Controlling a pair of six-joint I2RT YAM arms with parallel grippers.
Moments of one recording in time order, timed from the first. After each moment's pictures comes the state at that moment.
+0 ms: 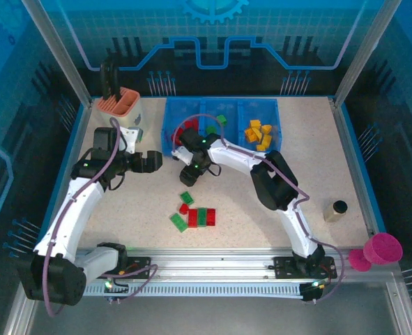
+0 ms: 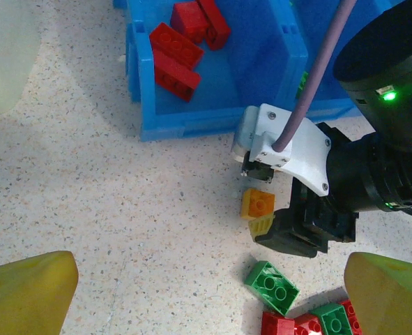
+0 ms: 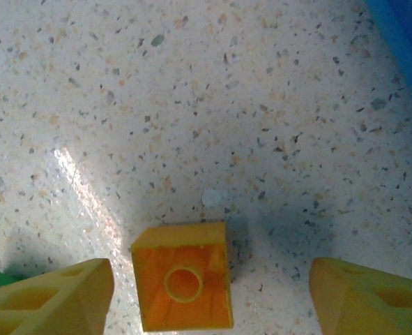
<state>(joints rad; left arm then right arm) -0.06 1.10 0.99 -0.68 0.32 -0.11 0.77 2.27 1.85 -0.83 -0.11 -0.19</state>
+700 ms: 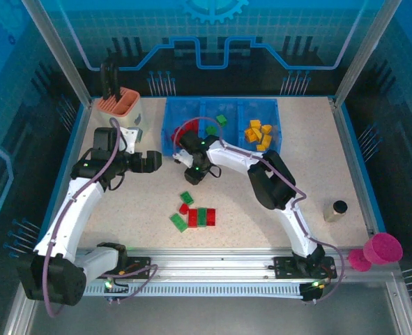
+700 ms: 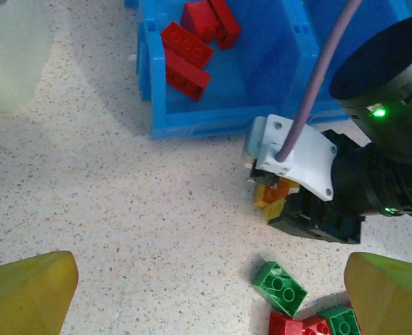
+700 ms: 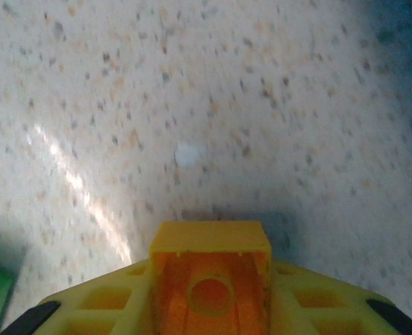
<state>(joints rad) -0.06 1.10 0.99 -0.69 0.29 -0.11 0.76 2.24 1.79 -0.85 -0.05 -0.20</state>
